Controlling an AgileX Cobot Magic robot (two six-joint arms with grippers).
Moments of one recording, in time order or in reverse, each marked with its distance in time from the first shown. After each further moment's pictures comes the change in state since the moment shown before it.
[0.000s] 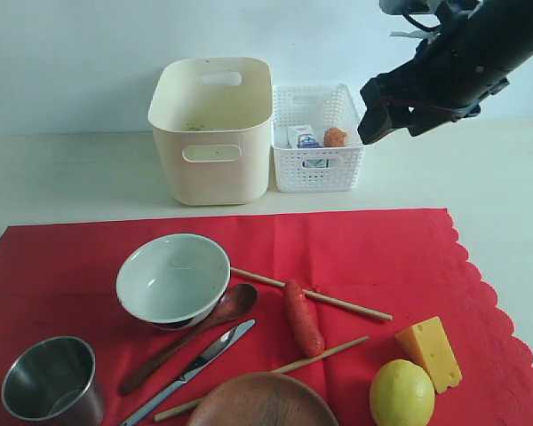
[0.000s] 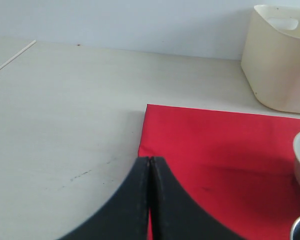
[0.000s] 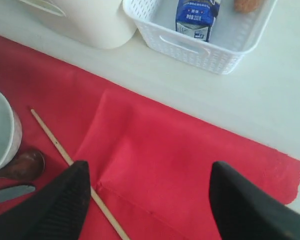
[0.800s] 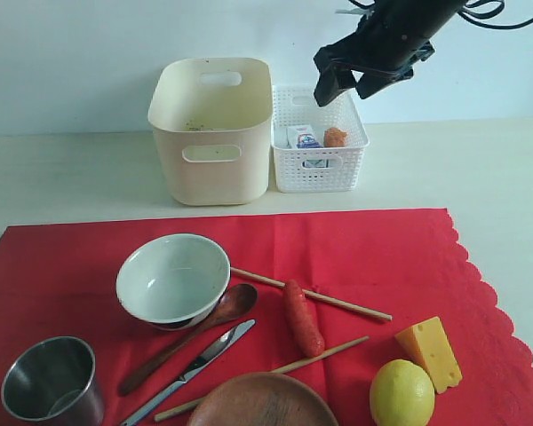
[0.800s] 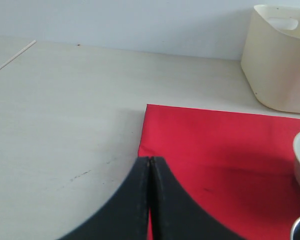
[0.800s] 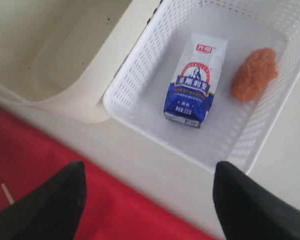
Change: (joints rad) left arm 0.000 0.000 0.000 0.000 0.000 0.000; right arm -0.002 0.443 -0.608 0.001 0.168 -0.008
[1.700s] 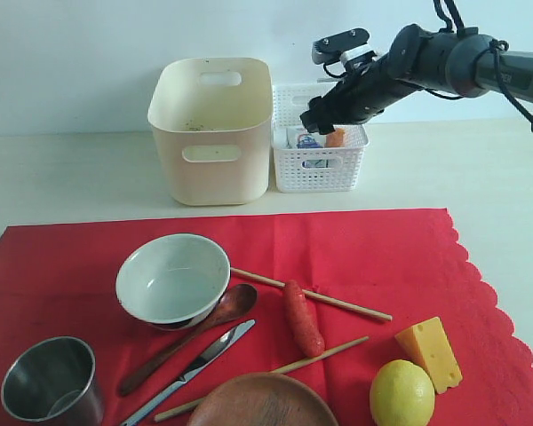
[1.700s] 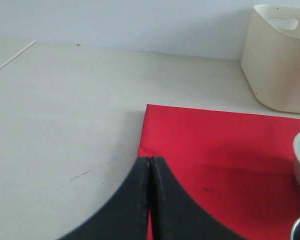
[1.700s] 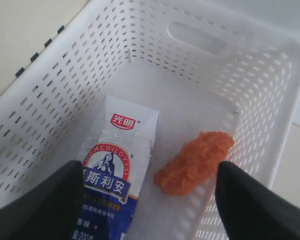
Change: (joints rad) left arm 0.000 0.000 0.000 0.000 0.000 0.000; right arm 0.000 0.316 -0.087 0.008 -0.492 -0.162
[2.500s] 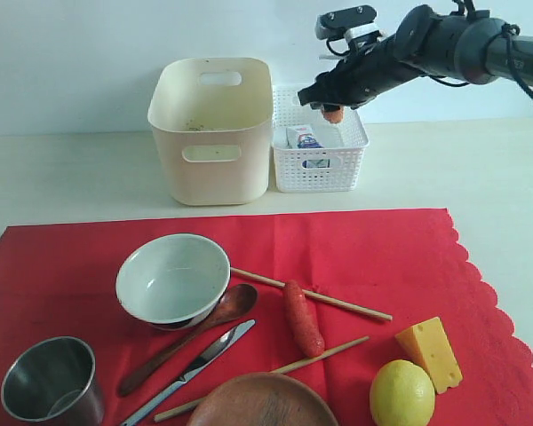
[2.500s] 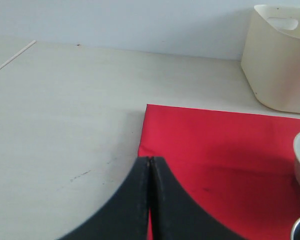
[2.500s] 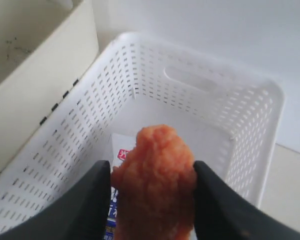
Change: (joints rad) left arm 0.000 0.000 0.000 0.000 0.000 0.000; right arm 0.000 -0.030 0.003 0.080 -0.038 -0.011
